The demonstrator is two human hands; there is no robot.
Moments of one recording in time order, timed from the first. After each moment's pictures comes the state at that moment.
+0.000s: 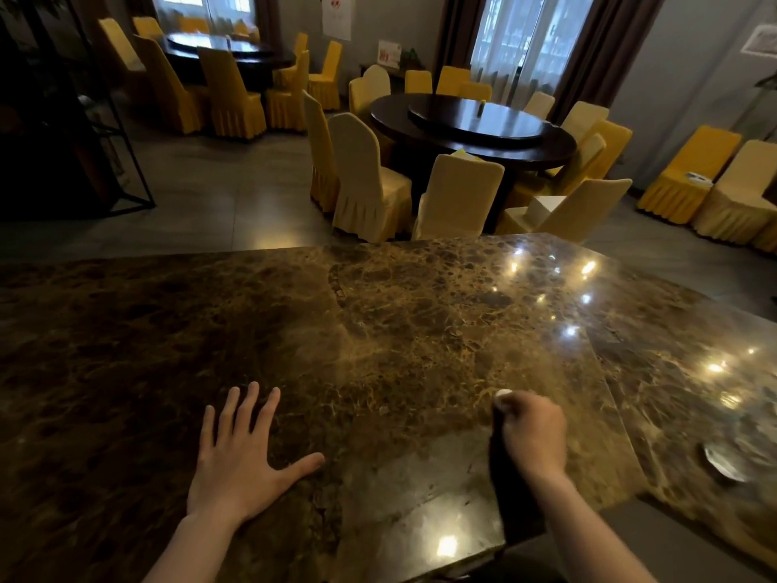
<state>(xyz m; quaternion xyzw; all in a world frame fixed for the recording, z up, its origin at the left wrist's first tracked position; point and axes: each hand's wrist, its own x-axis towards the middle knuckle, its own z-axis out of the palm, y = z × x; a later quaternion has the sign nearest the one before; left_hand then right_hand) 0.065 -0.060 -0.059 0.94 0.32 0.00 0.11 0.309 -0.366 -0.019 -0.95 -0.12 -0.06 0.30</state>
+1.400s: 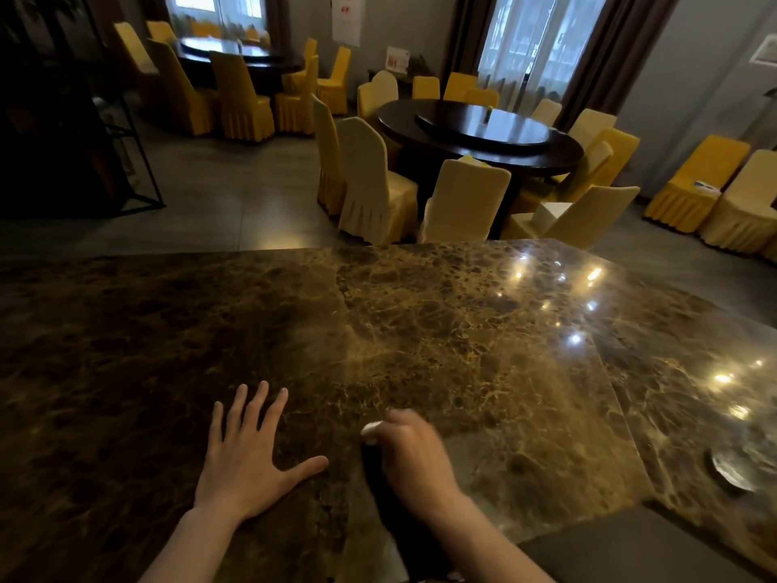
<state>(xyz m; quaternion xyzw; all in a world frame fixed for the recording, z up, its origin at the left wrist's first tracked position) 0.060 -0.060 -0.052 0.94 0.30 -0.01 0.13 0.208 -0.267 -0.025 -0.85 -0.48 0.02 0.23</state>
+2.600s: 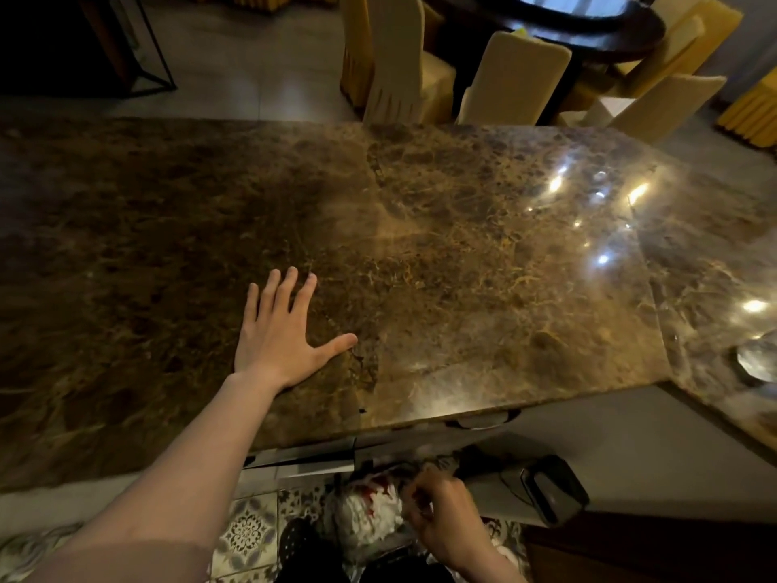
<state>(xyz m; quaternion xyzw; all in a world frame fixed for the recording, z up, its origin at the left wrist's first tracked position) 0.036 -0.083 -0.059 0.95 0.31 0.02 0.10 0.068 -0.407 -0.116 -0.85 -0.33 0.33 0.23</state>
